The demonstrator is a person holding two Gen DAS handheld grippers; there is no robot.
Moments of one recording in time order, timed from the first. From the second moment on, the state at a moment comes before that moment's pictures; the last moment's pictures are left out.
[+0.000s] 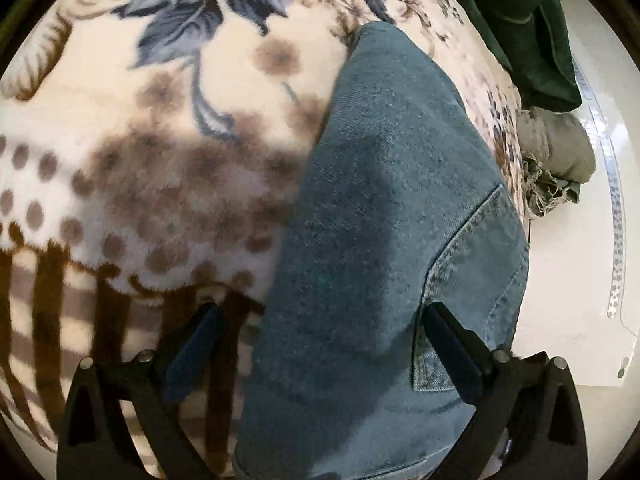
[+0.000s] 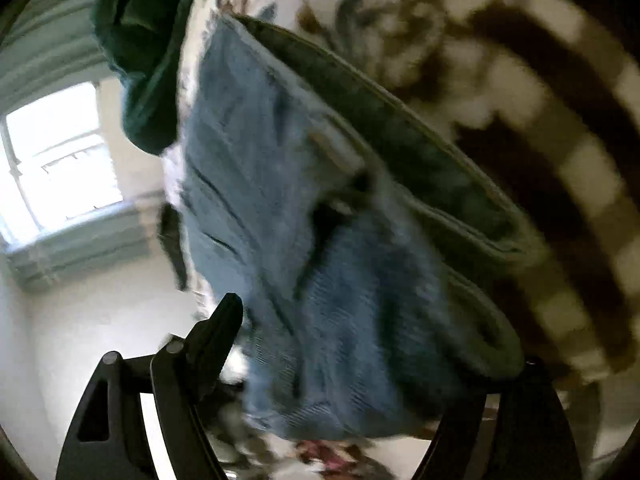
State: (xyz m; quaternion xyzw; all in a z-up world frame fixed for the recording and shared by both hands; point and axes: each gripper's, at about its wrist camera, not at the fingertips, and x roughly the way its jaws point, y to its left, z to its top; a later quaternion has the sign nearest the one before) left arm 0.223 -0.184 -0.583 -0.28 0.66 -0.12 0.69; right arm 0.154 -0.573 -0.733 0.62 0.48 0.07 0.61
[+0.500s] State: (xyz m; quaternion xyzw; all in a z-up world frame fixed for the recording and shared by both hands) left arm 0.230 -0.167 -0.591 -0.33 0.66 -0.12 0.67; right arm 0.181 -0.547 -0.727 0.54 0.52 0.08 0.66
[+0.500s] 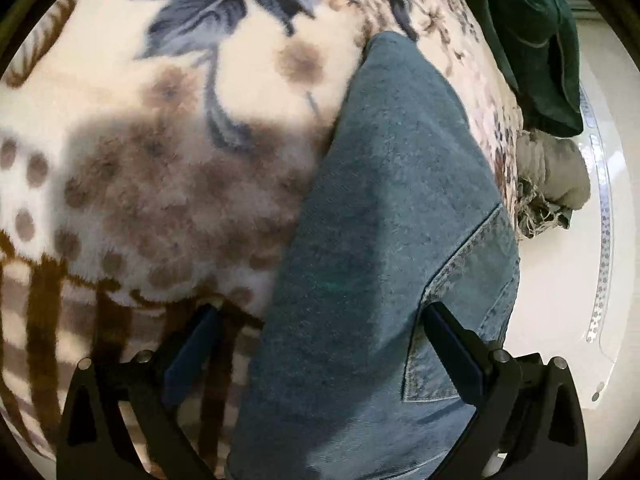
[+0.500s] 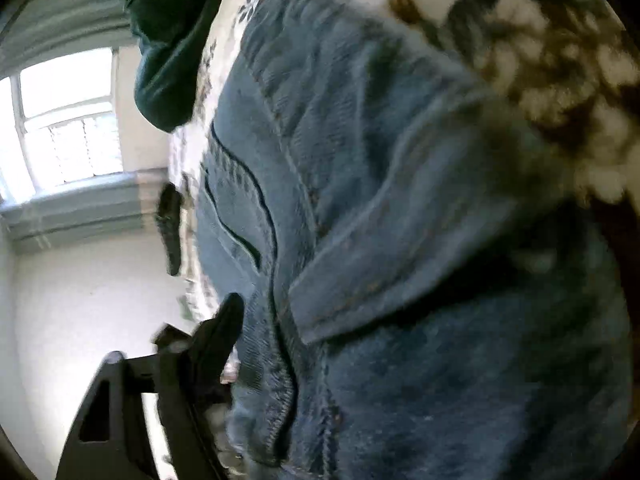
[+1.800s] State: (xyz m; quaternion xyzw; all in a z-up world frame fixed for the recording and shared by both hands) left arm 0.459 0.131 -0.342 -0.35 0.49 -0.15 0.78; right arm 0.466 -0.225 -0.424 0.44 0.45 0.18 0.76
